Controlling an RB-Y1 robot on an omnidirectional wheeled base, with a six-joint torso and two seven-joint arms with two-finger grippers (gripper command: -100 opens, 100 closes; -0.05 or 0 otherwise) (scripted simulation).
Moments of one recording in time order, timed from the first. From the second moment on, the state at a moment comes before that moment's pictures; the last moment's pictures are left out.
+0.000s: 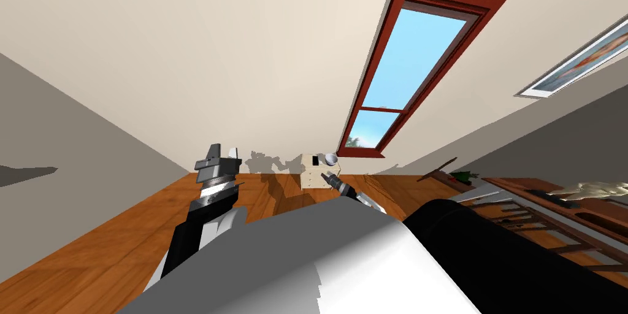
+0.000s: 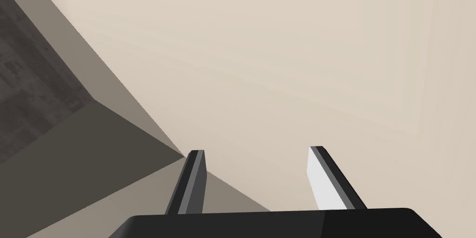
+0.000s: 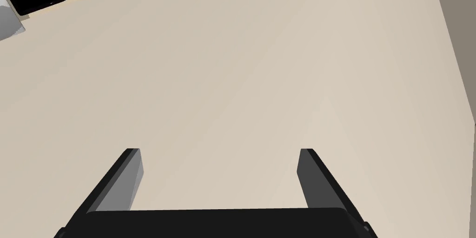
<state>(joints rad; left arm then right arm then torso) 0.49 -0.05 0.03 -2.32 0.10 -0.36 0.02 0.46 -0.64 0.30 -1.73 0.32 -0.45 0.29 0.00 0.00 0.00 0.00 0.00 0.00</state>
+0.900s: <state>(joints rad) 0.49 -0.05 0.03 -2.32 0.10 -0.36 0.02 0.44 -0.79 0.37 -1.52 0.44 -0.44 0.37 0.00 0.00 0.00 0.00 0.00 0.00</state>
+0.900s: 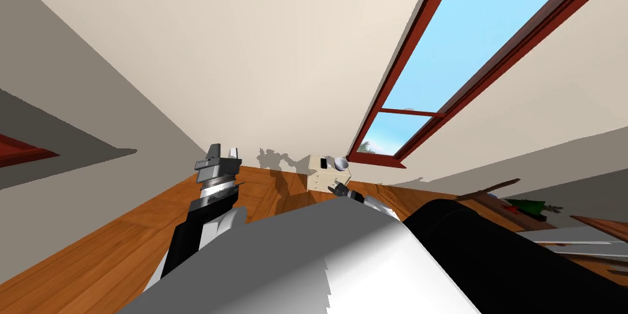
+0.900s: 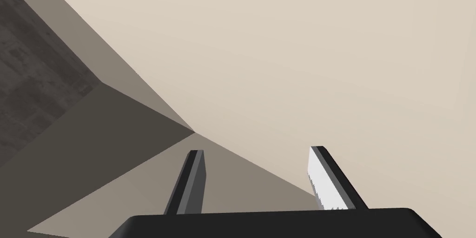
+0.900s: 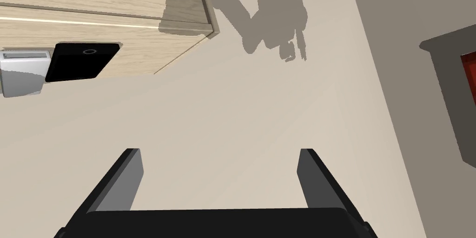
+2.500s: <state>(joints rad) 0.49 -0.05 0.03 -2.32 0.10 -0.36 0.02 0.39 -1.00 0.46 -1.17 0.60 -0.41 0.49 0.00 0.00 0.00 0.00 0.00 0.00</state>
